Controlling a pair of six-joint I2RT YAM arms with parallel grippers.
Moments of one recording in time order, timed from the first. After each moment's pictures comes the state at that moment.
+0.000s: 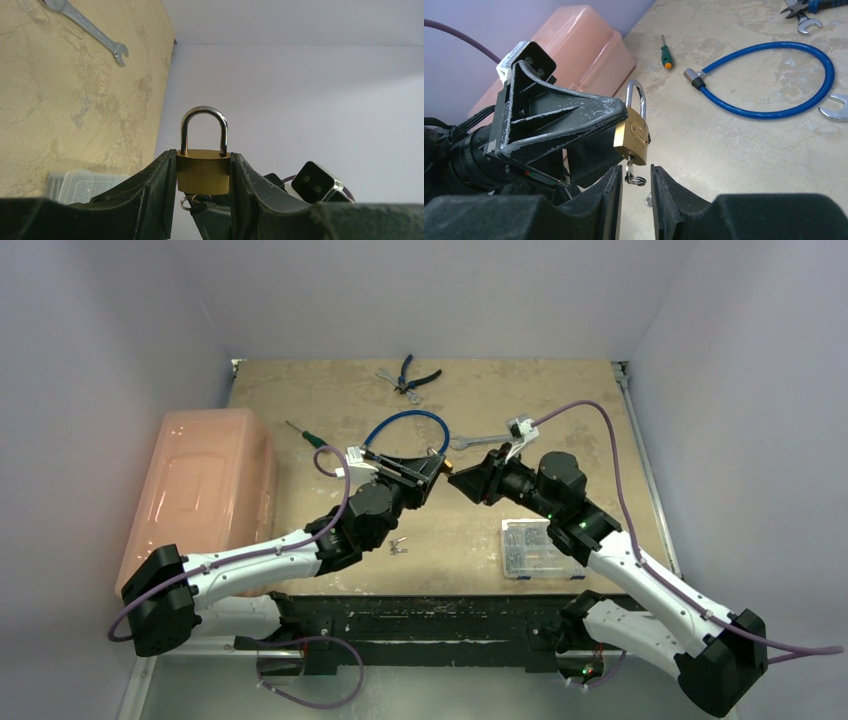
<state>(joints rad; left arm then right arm) -1.04 1.18 0.70 0.36 -0.61 -1.59 0.62 0.93 0.72 0.07 -0.28 0.51</state>
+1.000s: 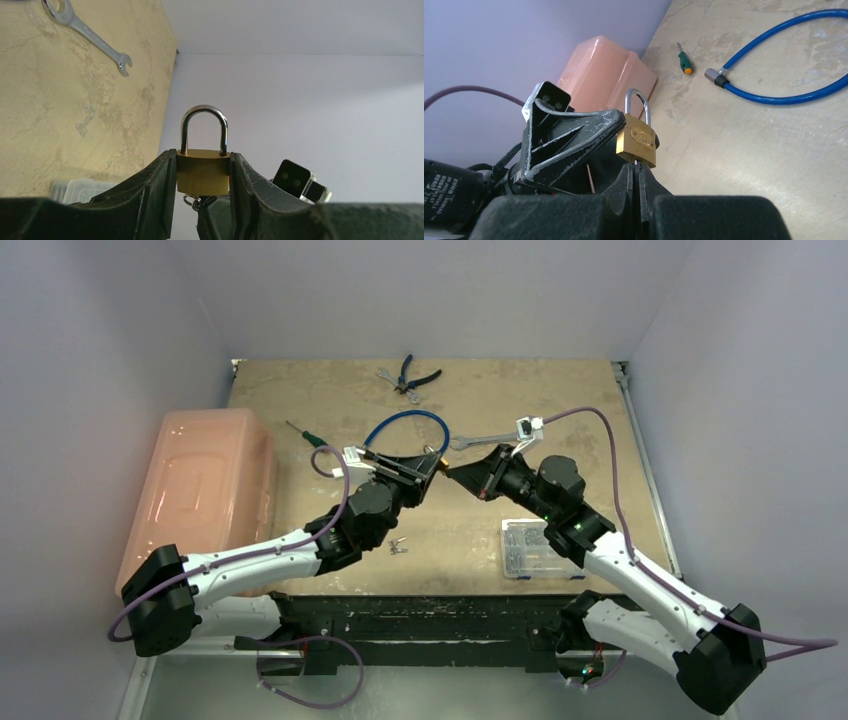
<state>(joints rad) -1.03 1.18 0.70 0.35 -0.63 -1.59 0.62 0.94 0.67 0.20 -0.24 0.79</state>
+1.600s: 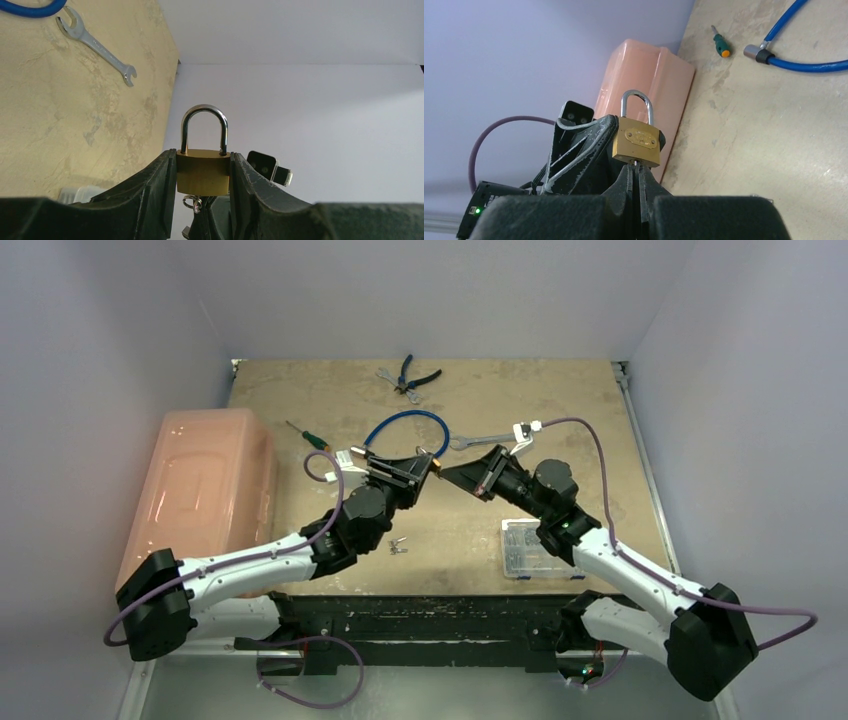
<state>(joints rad) -1.03 1.15 0.66 0.38 -0.67 -1.58 0.59 1.03 0.57 0.45 -0.32 1.12</state>
